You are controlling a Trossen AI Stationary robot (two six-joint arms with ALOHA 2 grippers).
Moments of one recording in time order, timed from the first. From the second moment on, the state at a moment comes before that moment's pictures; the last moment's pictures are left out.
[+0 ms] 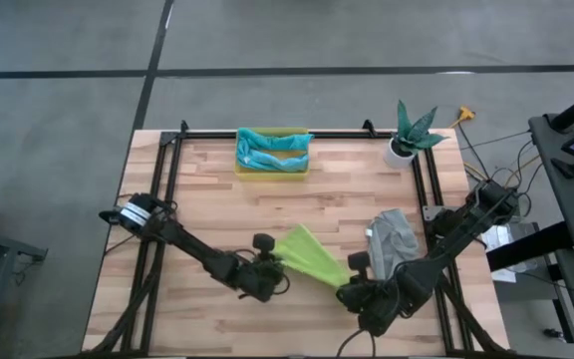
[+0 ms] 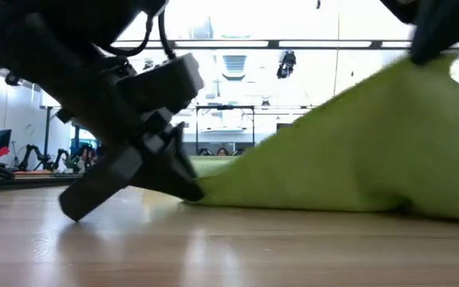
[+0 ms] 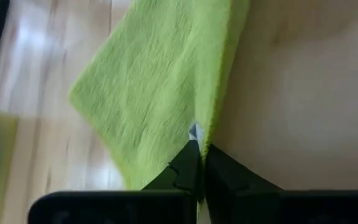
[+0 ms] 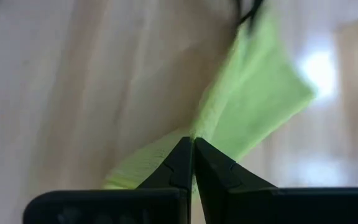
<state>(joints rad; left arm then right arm) -0.48 2.03 0.99 -0.09 -0.68 -0.05 0.76 1.68 1.20 -0.72 0.51 0.42</state>
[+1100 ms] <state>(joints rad) -0.69 1.86 1.01 -0.25 -0.45 -0.33 0.80 1.73 0.95 -0.34 0.15 0.54</state>
